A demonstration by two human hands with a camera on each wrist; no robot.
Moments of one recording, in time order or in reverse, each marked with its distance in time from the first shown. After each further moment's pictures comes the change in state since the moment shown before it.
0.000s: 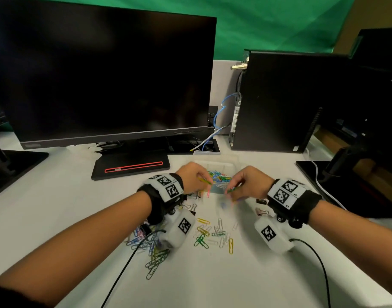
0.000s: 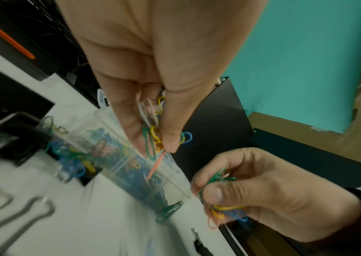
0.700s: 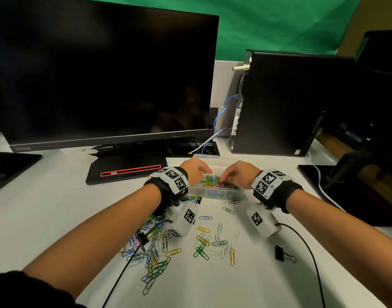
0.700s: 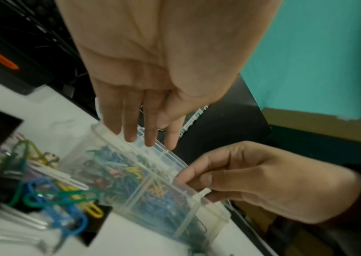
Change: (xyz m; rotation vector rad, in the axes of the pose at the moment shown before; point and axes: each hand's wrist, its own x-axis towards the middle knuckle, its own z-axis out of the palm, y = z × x) left_hand 0.043 -0.001 -0.008 0.107 -0.029 -0.070; right_hand 0.060 0.001 -0.008 -0.421 0.108 -0.015
